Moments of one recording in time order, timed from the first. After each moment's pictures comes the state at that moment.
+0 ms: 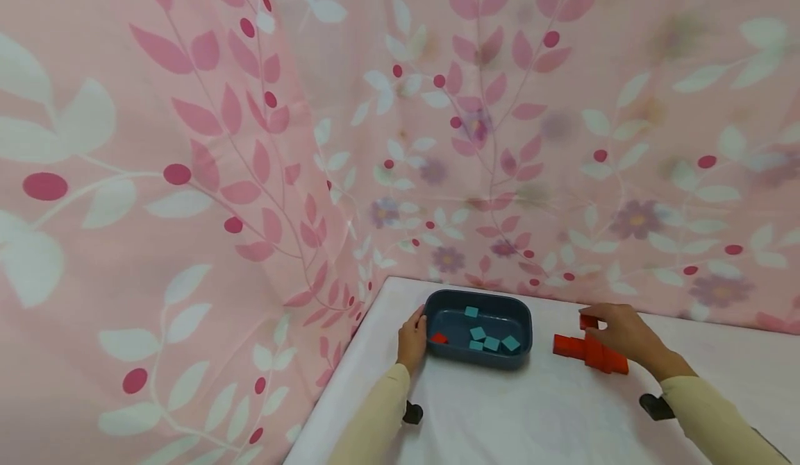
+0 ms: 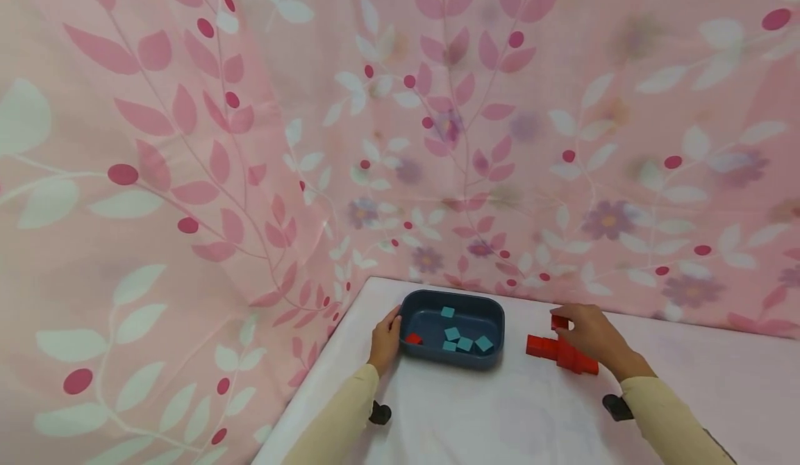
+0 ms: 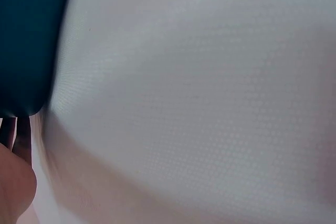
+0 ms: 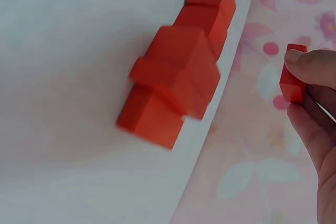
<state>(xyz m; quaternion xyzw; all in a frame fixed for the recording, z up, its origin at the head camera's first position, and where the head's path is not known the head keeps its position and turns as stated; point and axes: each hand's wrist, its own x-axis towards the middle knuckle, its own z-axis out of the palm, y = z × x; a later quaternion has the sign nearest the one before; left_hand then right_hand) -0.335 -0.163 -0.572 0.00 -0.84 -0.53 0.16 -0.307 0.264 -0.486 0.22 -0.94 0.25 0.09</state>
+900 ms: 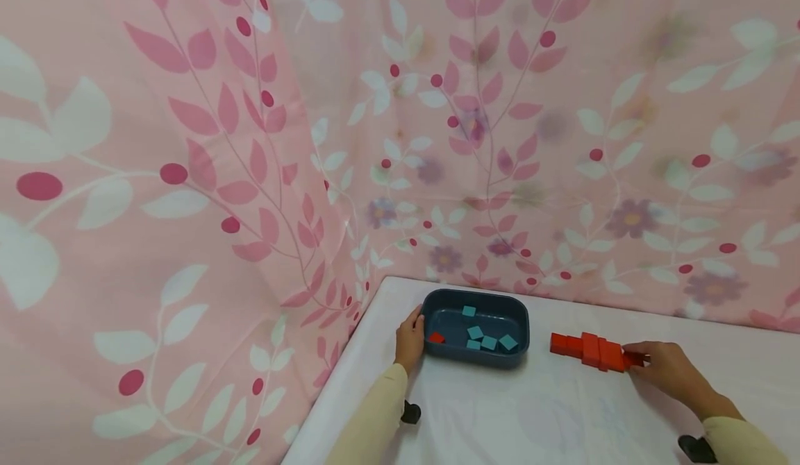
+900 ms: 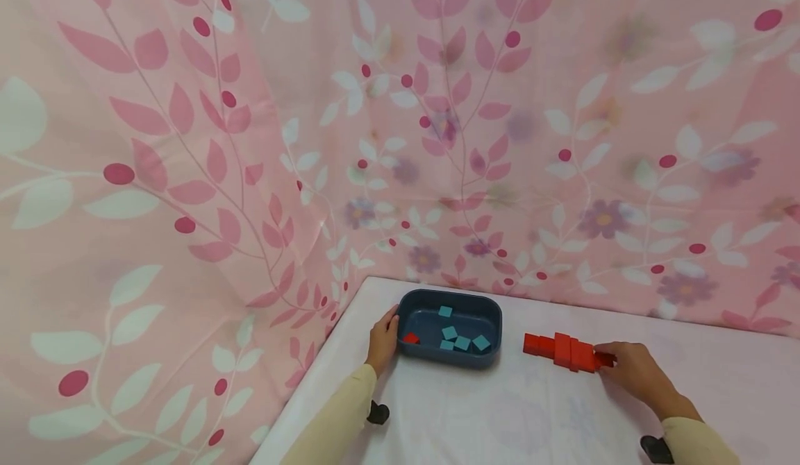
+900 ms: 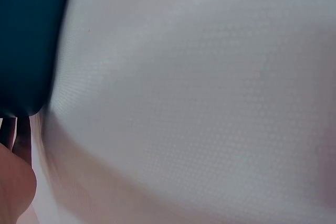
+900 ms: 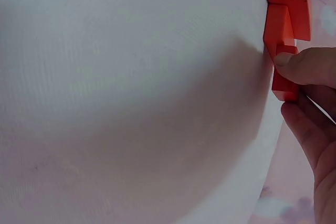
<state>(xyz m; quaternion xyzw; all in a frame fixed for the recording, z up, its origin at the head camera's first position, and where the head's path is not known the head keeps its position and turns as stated) -0.334 -0.162 -0.570 -0.01 -0.84 -0.51 0.18 -0.276 0.335 -0.544 0.14 -0.96 0.23 0.03</state>
